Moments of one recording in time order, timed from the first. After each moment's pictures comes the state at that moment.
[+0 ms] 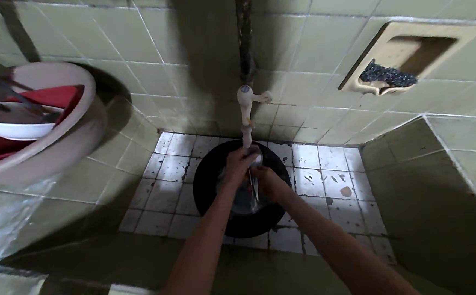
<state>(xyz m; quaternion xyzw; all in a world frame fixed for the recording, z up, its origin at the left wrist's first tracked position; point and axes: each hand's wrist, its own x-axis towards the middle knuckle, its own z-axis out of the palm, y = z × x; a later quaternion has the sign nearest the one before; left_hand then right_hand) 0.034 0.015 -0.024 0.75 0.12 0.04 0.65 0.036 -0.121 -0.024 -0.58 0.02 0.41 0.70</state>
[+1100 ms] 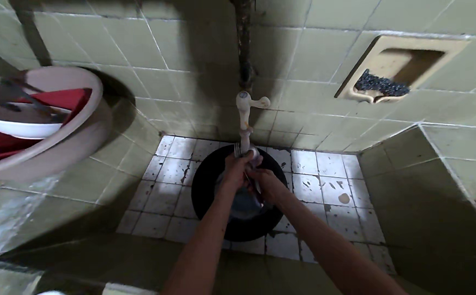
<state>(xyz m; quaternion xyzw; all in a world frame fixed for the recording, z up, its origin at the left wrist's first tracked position) 0.038 -0.002 -0.008 0.50 0.25 0.03 0.83 0.036 -0.121 -0.002 -0.61 0.04 0.40 0.68</state>
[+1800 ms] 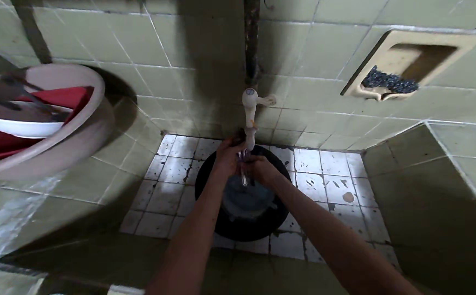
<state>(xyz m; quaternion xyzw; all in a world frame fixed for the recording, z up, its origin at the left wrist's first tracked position) 0.047 0.036 0.003 0.59 0.18 0.05 0.79 0.067 -0.090 -0.009 -0.63 -0.04 0.37 0.69</state>
